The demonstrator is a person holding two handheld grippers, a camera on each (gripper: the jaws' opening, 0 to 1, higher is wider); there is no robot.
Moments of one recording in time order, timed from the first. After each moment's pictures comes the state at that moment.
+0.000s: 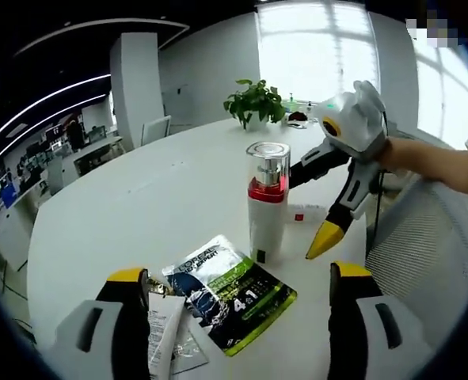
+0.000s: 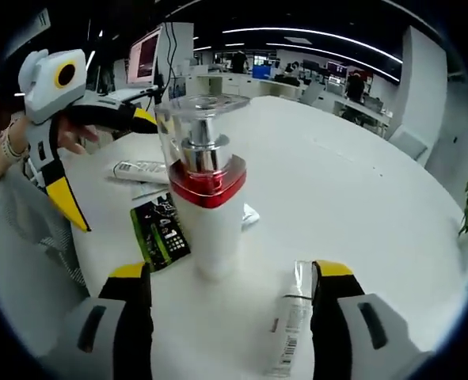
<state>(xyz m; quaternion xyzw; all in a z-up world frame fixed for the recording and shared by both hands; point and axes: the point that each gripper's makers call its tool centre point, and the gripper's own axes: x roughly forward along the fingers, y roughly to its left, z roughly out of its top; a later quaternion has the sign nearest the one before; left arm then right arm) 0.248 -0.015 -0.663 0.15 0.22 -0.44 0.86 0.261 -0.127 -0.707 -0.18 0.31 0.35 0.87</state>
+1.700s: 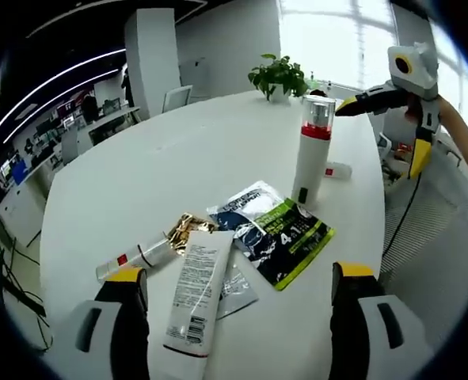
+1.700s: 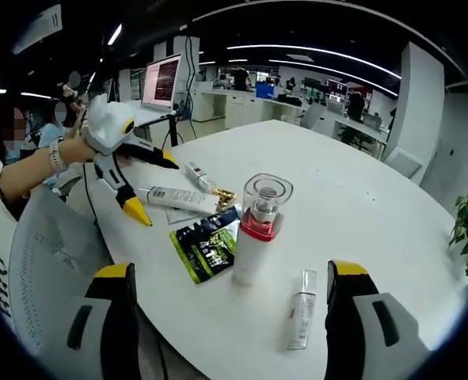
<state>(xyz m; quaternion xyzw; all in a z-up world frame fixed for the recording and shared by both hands) 0.261 0.070 -0.704 0.16 0.30 -0.39 0.86 0.212 -0.109 -0.641 -0.16 0.27 0.36 0.88</state>
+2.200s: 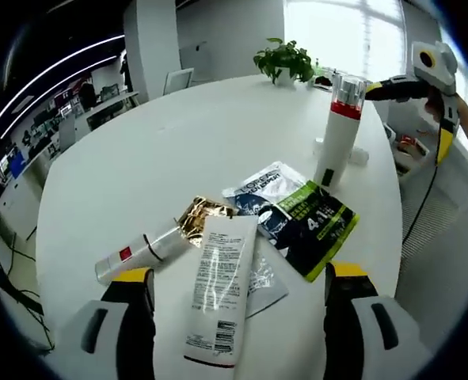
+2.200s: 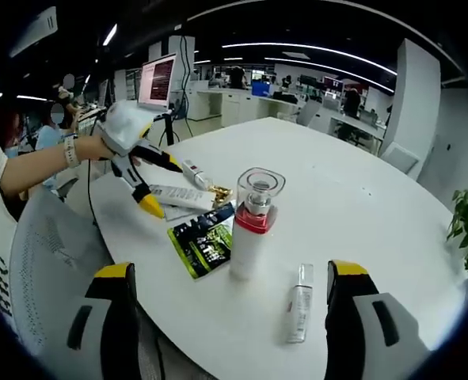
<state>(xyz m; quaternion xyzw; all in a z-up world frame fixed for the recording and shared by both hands) 0.288 0.086 -0.732 0.17 0.34 -0.38 0.84 0.209 -0.118 -0.643 -0.16 0.28 0.34 0.88</state>
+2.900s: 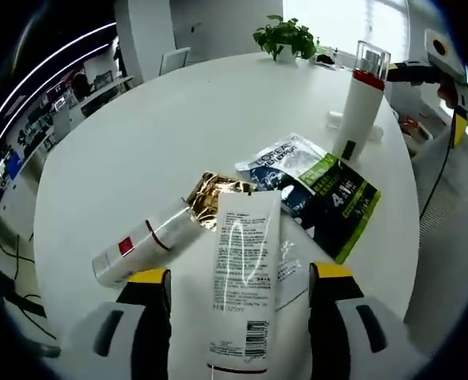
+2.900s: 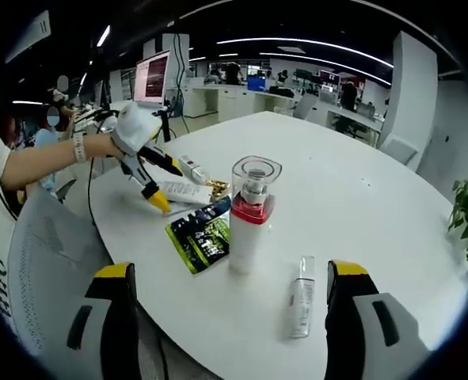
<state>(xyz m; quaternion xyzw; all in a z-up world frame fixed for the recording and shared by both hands) 0.299 0.098 -0.757 0.21 0.38 -0.38 0.82 0.208 -0.120 -0.651 -0.14 0.29 0.34 0.88</state>
